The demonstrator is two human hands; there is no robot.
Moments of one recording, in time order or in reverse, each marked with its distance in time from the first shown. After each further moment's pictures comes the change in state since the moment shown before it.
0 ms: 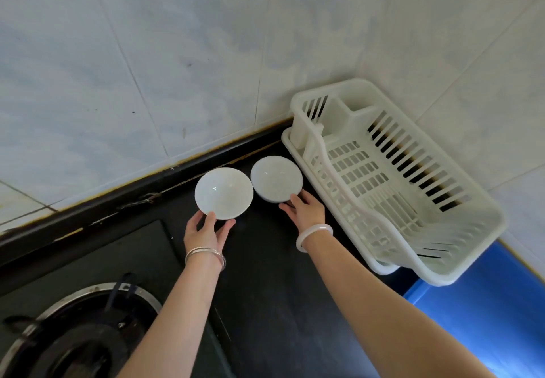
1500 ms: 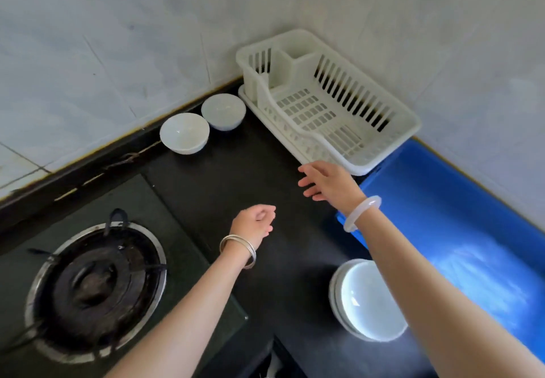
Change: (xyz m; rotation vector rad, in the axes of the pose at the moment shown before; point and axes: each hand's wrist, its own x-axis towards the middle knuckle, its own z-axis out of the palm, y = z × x) left_hand -0.159 -0.089 -0.031 1.088 -0.577 0.144; right_hand -0.162 -0.064 -0.147 -0.808 -0.213 -0.182
